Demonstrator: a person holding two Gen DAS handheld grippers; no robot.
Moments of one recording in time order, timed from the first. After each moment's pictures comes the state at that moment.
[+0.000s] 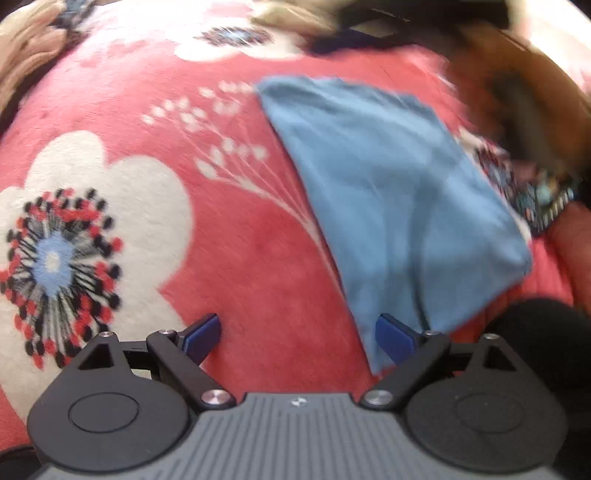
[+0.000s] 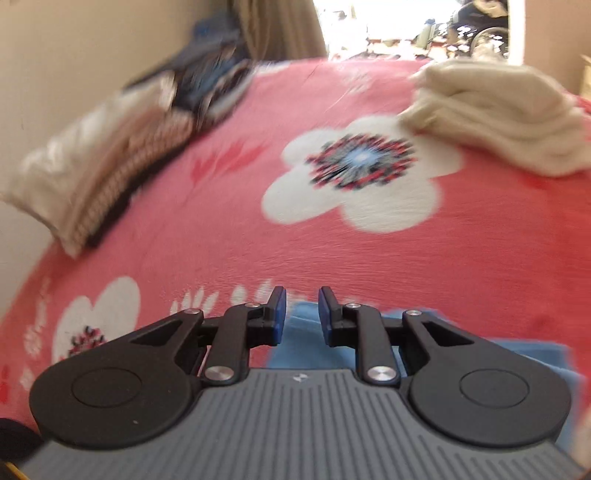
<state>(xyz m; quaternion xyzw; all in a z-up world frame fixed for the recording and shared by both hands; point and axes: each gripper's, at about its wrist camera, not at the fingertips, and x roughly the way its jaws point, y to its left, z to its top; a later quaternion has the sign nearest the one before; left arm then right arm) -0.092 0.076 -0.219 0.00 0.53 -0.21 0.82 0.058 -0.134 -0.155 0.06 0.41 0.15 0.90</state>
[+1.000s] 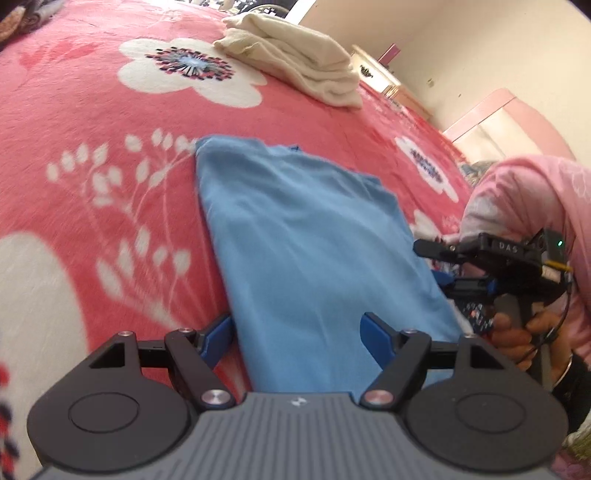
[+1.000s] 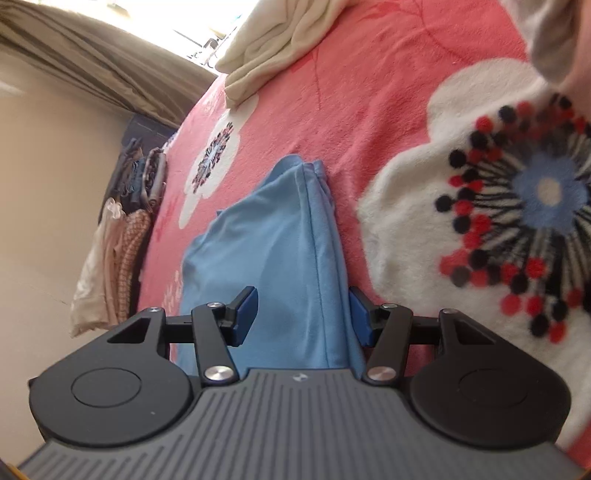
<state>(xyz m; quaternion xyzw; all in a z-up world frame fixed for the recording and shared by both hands) -0.009 0.042 -0.236 -0.14 0.48 -0.32 0.80 -0.038 -0.328 -0.245 0.40 0.42 0.11 0.81</state>
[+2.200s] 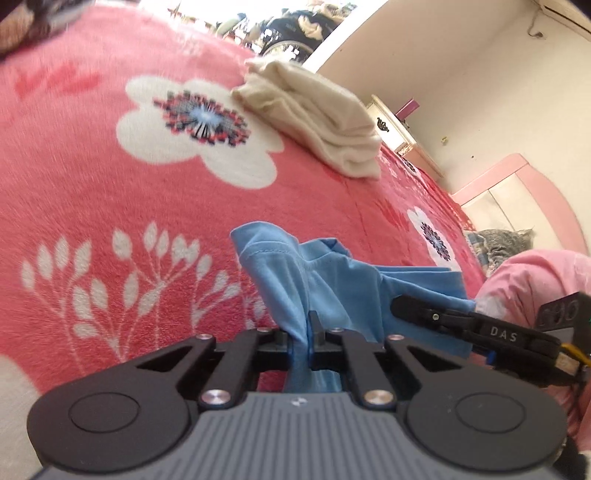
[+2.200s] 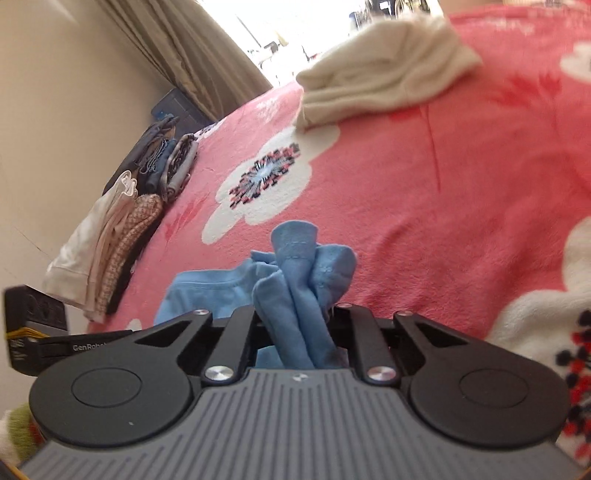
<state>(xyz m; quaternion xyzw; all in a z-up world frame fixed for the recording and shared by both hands) 0.051 0.030 -0.208 -0.19 0.44 -0.28 0.83 0.005 -0.260 -0.194 0.24 0.37 0.13 0.89</state>
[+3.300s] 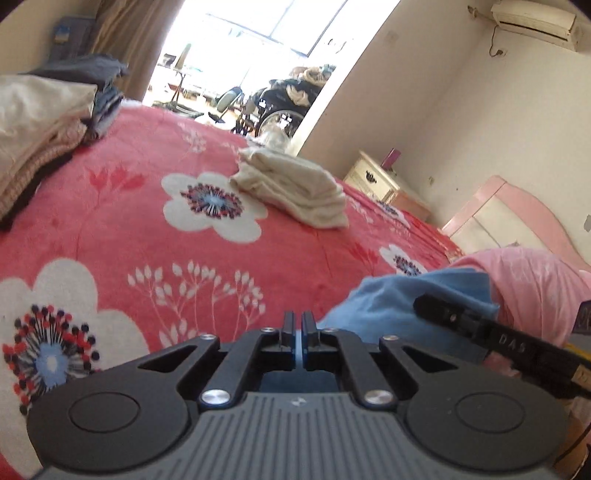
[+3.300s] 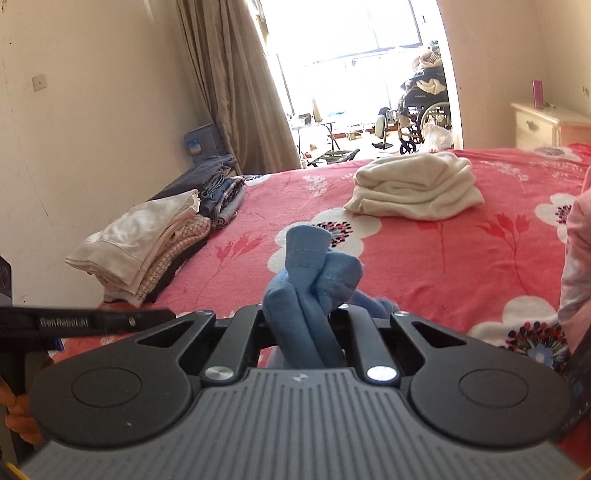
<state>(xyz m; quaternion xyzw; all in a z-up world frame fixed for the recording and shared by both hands) -0.101 0.090 -0.095 -0.16 0.37 -0.24 0.88 -0.133 -0.184 -0.076 0.11 0.26 0.11 0.95</state>
